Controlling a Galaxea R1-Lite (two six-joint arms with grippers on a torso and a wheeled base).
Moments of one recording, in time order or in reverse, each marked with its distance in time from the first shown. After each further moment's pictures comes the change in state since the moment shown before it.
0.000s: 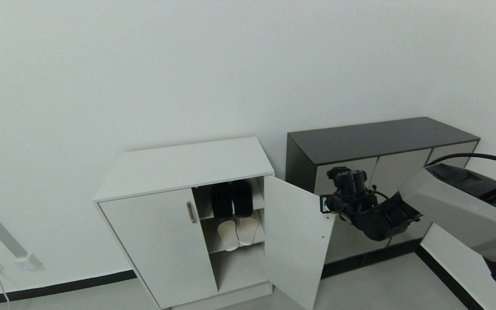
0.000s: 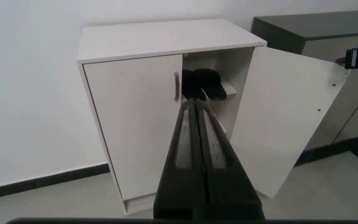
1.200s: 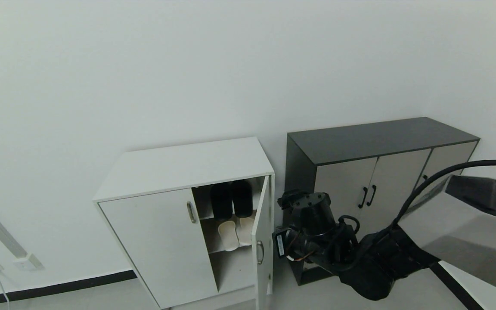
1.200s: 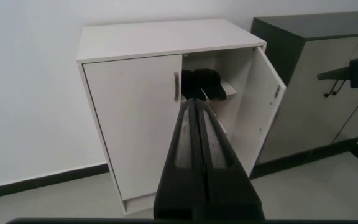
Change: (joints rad) left arm 0.000 0.000 0.000 0.000 0.000 -0.003; right arm 0.394 -0.243 0.288 0.001 0.059 0.087
